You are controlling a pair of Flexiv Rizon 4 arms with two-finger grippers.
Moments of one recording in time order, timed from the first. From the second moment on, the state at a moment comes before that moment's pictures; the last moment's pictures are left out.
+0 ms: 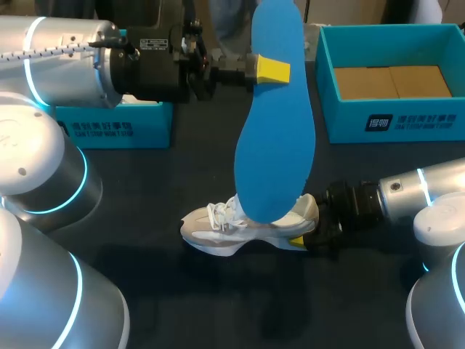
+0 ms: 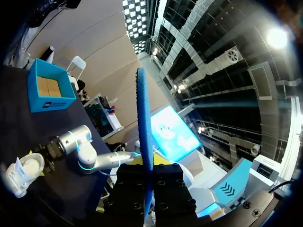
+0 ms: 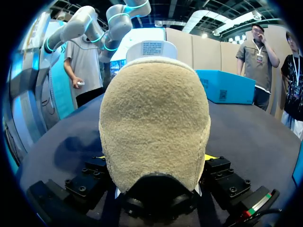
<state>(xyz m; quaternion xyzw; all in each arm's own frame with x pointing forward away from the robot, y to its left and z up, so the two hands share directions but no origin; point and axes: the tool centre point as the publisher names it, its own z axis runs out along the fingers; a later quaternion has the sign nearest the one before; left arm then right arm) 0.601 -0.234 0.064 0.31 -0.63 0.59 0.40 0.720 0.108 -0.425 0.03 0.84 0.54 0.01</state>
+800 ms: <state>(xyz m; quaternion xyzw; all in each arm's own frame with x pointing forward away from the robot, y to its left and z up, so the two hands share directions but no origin) 0.601 -0.233 0.064 0.31 -0.63 0.59 0.40 0.721 0.109 -0.427 0.03 0.84 0.54 0.01</state>
